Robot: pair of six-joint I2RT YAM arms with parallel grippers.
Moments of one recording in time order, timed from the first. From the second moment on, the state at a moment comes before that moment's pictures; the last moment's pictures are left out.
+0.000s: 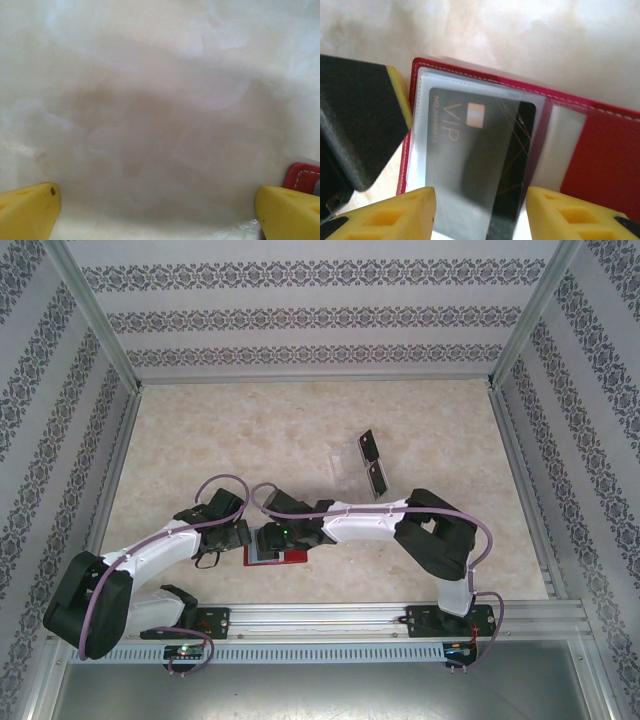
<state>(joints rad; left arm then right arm) -0.42 1.22 0.49 -0.59 -0.20 -0.76 1.08 1.90 1.16 -0.26 -0.15 0.92</state>
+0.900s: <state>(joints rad) -0.42 1.23 0.49 -0.59 -0.20 -0.76 1.13 1.95 1.23 -0.31 -0.17 0.92</state>
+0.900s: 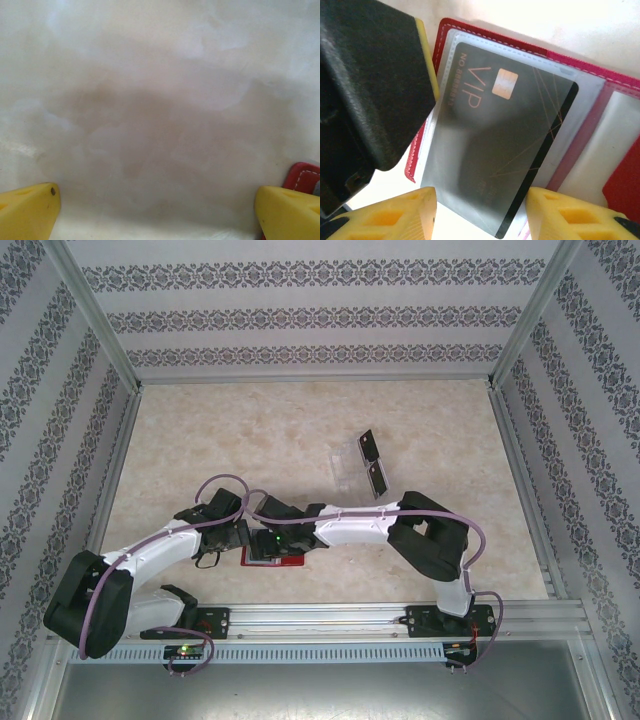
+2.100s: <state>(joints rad) -0.33 1.16 0.53 -0.57 0.01 -0.81 1.06 1.68 0.92 -0.44 0.08 0.91</state>
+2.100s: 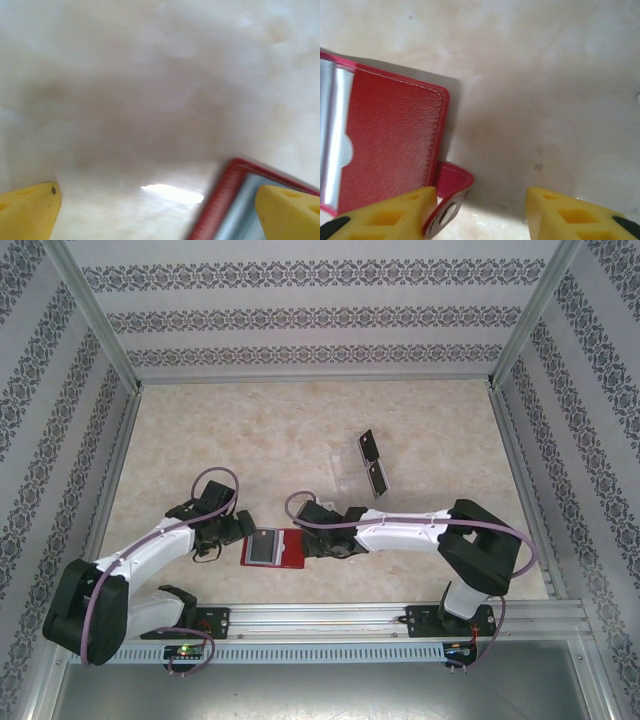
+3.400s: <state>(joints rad) -0.31 1.13 0.40 -0.27 0.31 -0.92 1.00 1.74 0.98 -0.38 0.02 0.84</state>
